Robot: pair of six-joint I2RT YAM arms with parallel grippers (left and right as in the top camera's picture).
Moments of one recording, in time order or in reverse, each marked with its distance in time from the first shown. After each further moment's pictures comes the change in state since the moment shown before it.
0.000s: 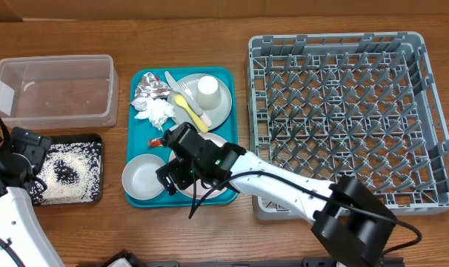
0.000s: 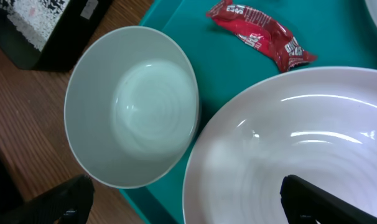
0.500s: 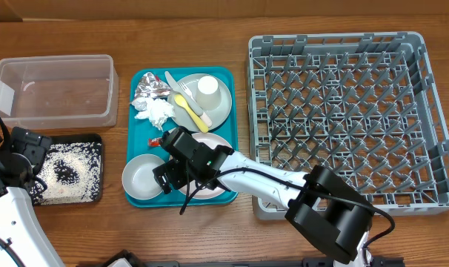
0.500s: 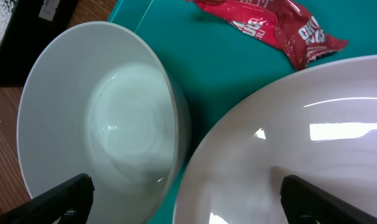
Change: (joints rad) left arm 0.000 0.000 0.000 0.000 0.002 0.000; right arm 0.005 0.119 0.004 0.103 0.000 0.084
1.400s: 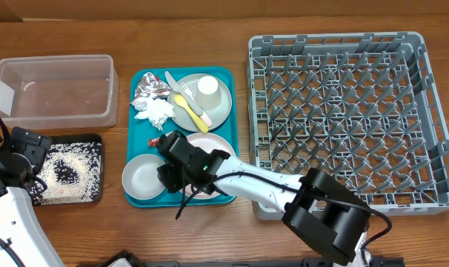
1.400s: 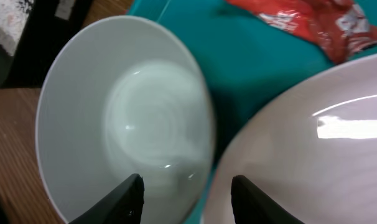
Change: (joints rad) left arm 0.000 0.000 0.000 0.000 0.000 0.000; right arm 0.036 0.010 0.000 0.029 0.004 0.047
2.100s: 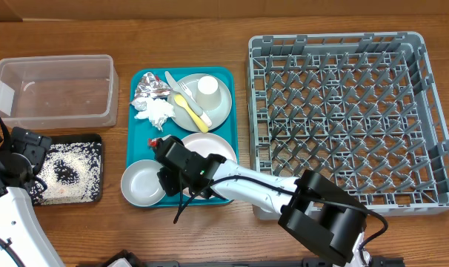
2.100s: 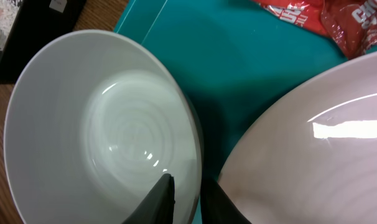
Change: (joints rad) left arm 0.000 0.000 0.000 0.000 0.000 0.000; right arm 0.016 0.012 0.000 0.011 0.037 0.003
